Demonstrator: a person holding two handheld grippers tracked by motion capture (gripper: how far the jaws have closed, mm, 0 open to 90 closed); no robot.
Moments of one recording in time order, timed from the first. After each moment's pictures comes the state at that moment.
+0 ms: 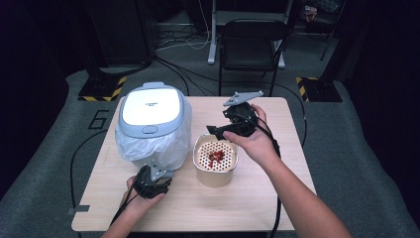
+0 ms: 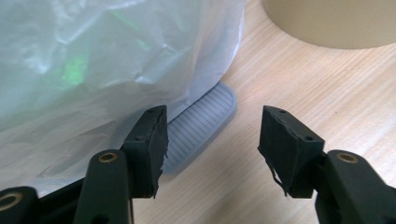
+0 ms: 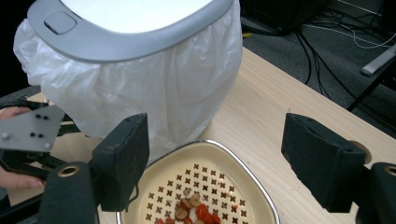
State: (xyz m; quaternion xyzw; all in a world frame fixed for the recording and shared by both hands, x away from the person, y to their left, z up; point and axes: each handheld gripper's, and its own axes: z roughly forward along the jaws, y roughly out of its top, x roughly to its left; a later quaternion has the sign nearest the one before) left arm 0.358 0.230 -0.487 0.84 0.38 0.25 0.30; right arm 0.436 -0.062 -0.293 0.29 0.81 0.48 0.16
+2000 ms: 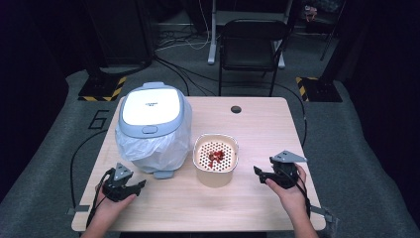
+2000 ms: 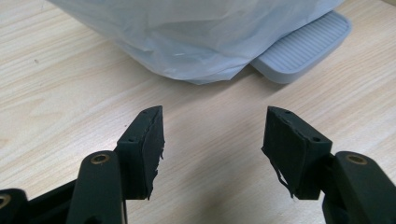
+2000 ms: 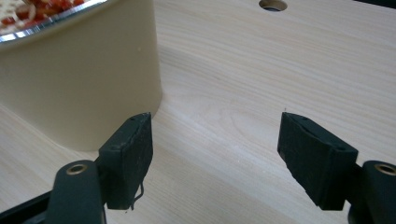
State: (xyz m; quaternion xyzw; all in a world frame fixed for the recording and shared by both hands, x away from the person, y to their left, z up) left arm 0.352 0.321 -0.500 0.80 0.45 0.23 0.32; right arm 0.377 -0.192 -0.458 0.44 0.76 0.43 0.22
